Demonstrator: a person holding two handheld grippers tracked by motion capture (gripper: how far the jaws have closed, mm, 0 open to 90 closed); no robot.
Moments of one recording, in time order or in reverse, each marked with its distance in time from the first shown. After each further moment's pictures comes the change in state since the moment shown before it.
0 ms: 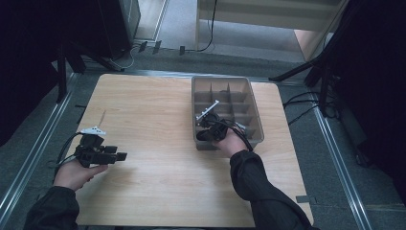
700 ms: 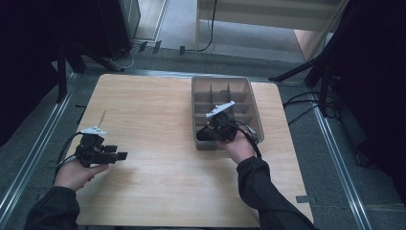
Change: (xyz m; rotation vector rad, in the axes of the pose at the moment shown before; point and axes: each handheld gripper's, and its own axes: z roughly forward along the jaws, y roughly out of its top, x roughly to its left) left arm -0.003 0.001 0.001 -0.013 0.007 -0.002; right arm 0.001 -0.019 -0.038 -0.208 -0.003 0.030
